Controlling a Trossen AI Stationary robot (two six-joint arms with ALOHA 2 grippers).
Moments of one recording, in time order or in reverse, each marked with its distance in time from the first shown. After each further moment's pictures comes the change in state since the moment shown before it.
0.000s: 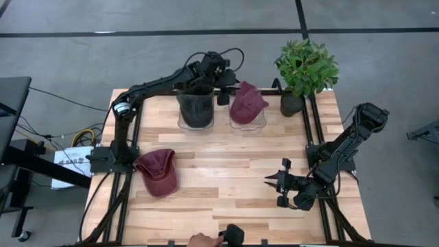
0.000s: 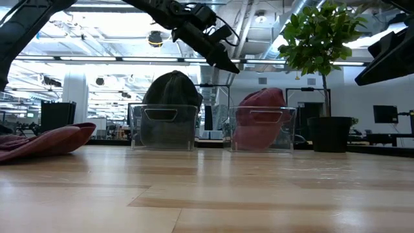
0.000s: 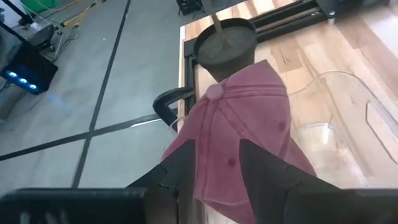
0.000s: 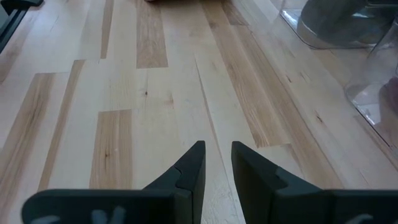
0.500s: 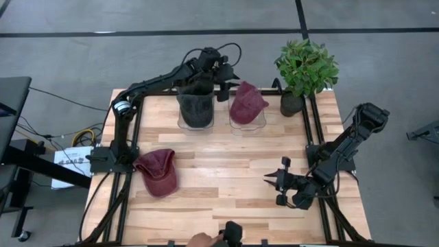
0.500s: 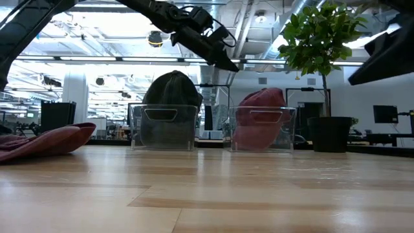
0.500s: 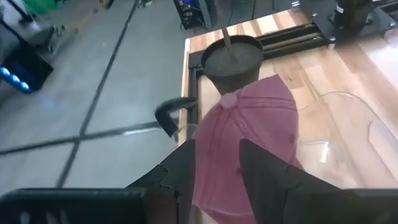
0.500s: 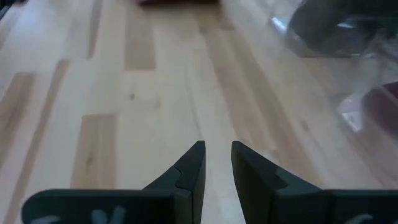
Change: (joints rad) left arm 0.034 0.008 0.000 0.053 0.086 -0.079; right arm -0.024 0.000 0.000 -0.004 0.025 -0.044
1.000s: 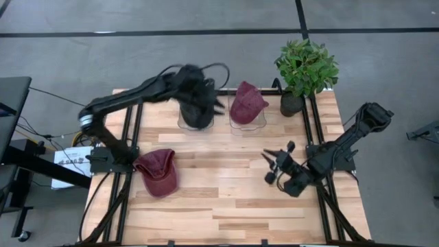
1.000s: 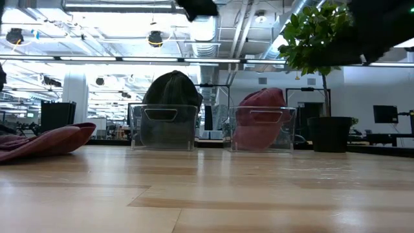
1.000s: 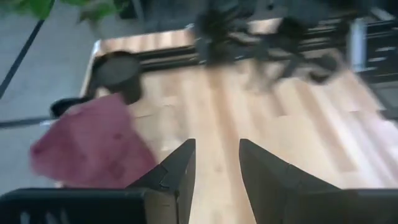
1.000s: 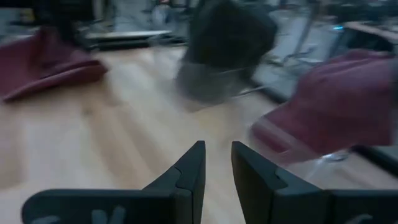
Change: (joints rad) left arm -0.250 -0.407 -0.156 -0.352 -0.018 -0.260; right arm -0.176 -0.054 0.000 0.003 0.342 0.070
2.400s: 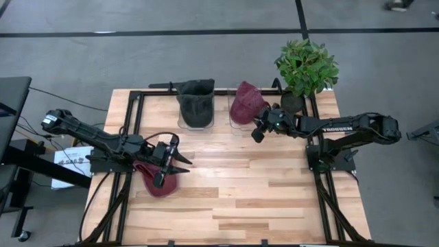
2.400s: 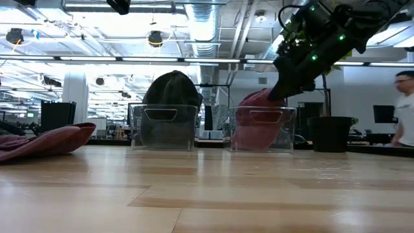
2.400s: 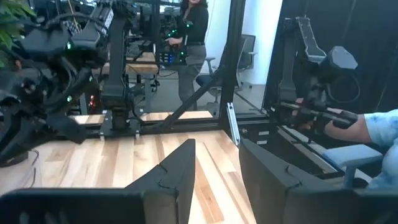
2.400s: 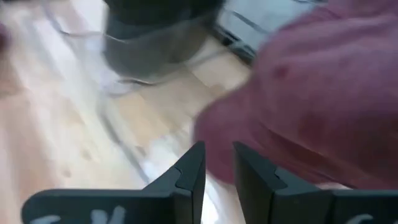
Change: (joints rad) left arm -0.632 -0.674 -1.158 1.102 -0.360 -0.377; right arm -0.924 -0.043 0.000 0.249 -0.868 -0.577
